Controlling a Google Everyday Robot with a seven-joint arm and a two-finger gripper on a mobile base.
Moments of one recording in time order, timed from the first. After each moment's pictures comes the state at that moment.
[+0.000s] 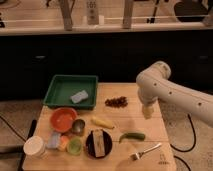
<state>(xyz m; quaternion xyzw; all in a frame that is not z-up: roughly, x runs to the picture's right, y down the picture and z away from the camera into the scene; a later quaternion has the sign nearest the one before) 0.209 0.091 0.744 -0.26 0.02 -0.08 0.96</state>
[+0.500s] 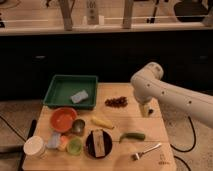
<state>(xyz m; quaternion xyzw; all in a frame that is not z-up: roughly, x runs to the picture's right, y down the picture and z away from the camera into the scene) 0.193 0.084 0.765 -0.25 0.02 -0.12 0.96</state>
